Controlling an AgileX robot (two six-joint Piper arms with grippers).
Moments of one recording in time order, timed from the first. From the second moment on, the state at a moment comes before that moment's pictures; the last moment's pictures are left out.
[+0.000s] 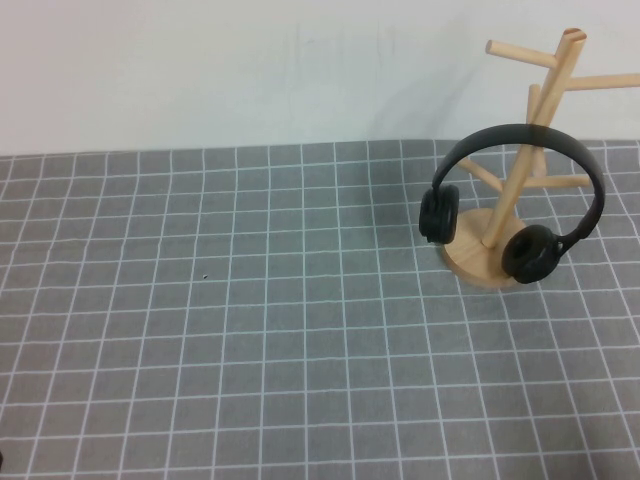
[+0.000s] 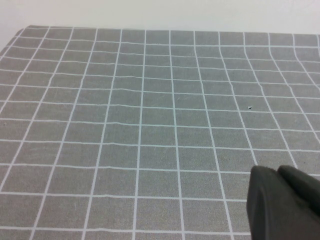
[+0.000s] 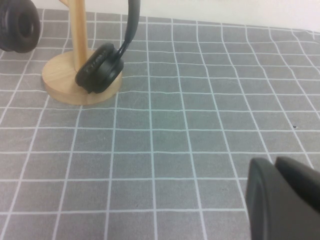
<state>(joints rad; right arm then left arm) -0.08 -0.01 0.03 0.14 0.39 -0.19 -0.02 -0.01 0.02 -0.09 0.37 0.06</state>
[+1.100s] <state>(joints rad) -0.08 -0.01 0.03 0.47 0.22 -0.14 -0.02 -0.01 0.02 -0.09 0.37 0.06</state>
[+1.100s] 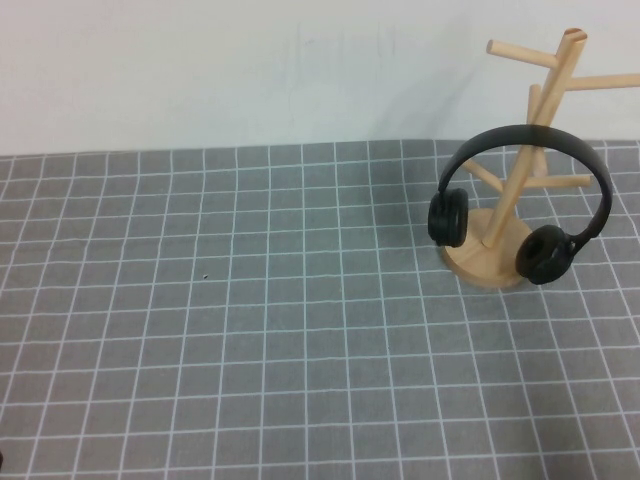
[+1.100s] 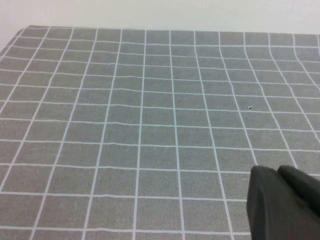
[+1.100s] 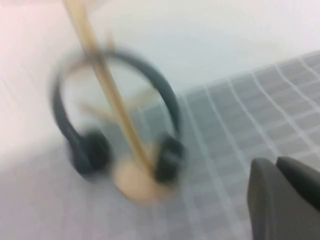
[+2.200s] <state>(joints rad) 0.09 1.04 -0.87 0.22 0.81 -0.19 -0.02 -0.01 0.02 -0.09 0.37 0.06</state>
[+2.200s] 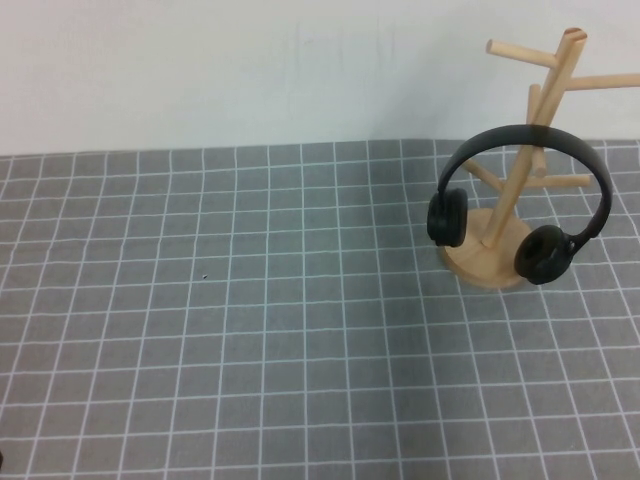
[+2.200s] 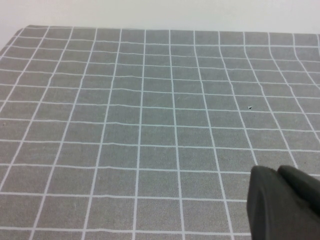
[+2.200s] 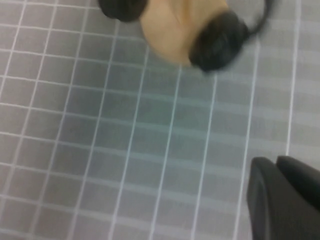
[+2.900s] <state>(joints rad) 0.26 1.42 -0.94 -0.12 0.21 -0.28 -0.02 -0.01 0.02 -0.09 0.37 0.06</state>
